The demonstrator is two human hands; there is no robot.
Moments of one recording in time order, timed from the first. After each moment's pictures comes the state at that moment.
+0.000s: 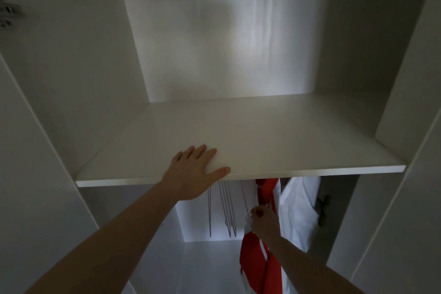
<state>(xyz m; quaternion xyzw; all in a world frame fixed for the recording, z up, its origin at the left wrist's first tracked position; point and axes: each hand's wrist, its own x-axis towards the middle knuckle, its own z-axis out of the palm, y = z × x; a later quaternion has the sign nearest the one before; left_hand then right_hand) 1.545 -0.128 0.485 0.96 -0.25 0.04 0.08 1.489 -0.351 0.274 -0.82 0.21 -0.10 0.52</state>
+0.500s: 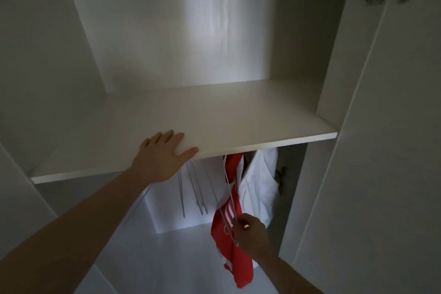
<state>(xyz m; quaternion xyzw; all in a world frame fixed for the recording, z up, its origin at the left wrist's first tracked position) 1.532 -0.127 0.494 0.96 -0.28 0.06 0.07 1.348 -0.322 0.305 -0.79 0.25 -0.08 0.56</state>
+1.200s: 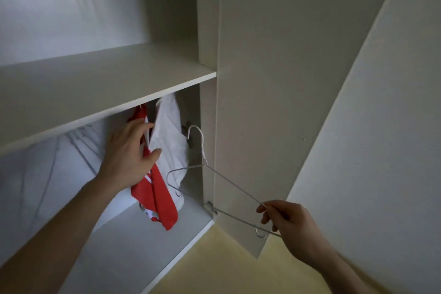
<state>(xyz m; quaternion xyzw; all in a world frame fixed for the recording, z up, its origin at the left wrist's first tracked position) 1.398 -0.146 0.442 0.77 -0.56 0.12 0.29 1.008 -0.229 0.407 -0.76 0.46 -0.20 0.42</state>
